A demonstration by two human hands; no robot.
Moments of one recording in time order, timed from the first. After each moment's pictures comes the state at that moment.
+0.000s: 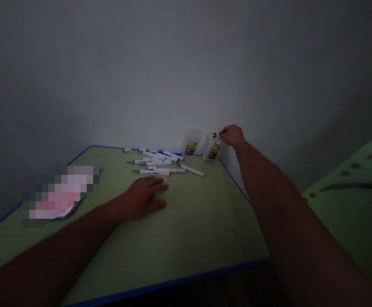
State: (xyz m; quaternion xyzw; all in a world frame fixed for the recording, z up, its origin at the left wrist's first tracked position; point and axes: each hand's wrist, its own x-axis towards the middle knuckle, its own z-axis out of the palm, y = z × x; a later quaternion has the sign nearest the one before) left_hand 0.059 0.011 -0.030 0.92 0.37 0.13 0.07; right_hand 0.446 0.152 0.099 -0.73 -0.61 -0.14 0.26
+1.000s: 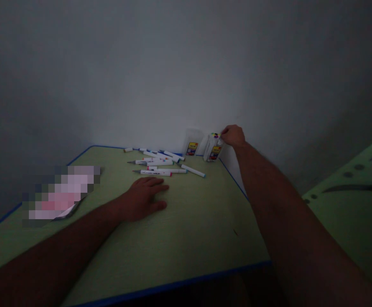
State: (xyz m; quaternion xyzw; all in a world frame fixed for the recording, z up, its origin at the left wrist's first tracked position) left_hand 0.060 0.008 -0.028 0.92 0.37 0.13 0.07; right_hand 0.444 0.152 0.100 -0.75 -0.60 -0.14 0.25
